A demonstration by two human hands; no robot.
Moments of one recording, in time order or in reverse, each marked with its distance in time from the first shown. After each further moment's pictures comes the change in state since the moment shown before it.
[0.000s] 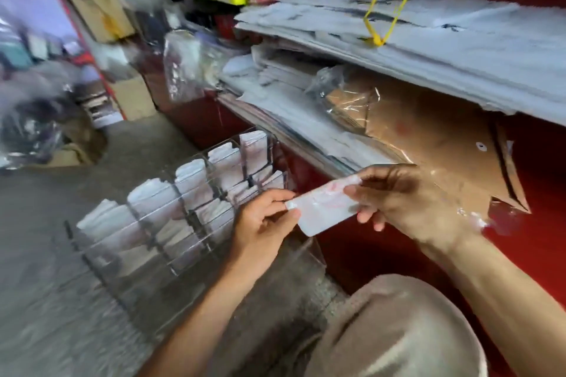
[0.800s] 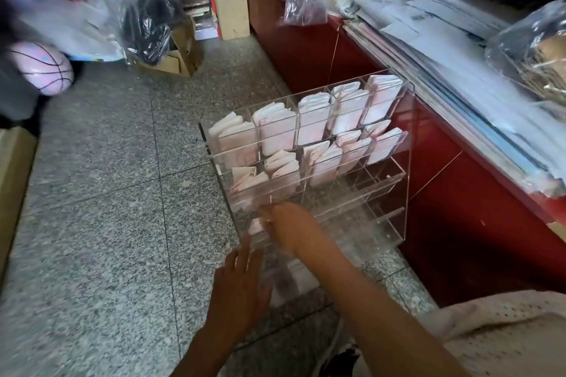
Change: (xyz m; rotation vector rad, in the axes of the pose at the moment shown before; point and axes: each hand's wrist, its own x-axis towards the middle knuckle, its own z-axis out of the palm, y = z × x) left_hand -0.160 -0.201 -0.165 1.213 -0.028 -0.233; right_hand 0.026 0.106 0.334 -1.012 -0.716 -0.341
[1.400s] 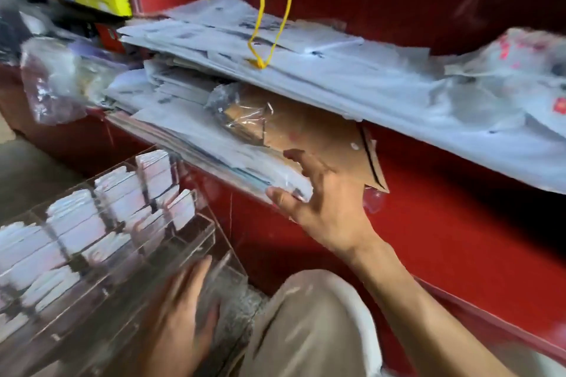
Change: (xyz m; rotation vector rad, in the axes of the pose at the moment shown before) left_hand 0.061 0.208 -0.075 -0.345 0.218 0.529; right_hand -0.299 0.121 -0.194 0.149 0.982 0.472
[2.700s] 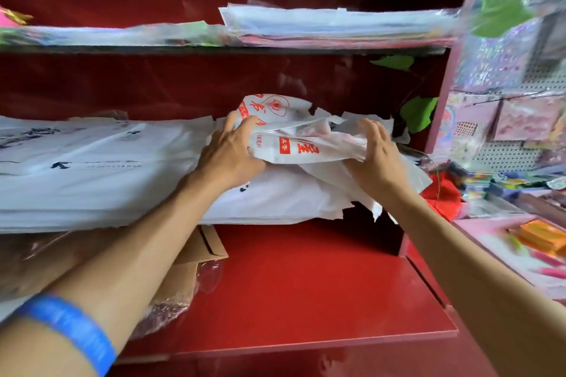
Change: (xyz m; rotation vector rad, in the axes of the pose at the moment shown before) left_hand 0.274 0.433 0.033 -0.123 -0.178 0.642; right_hand -0.064 0.228 -0.315 -0.493 0.661 0.506
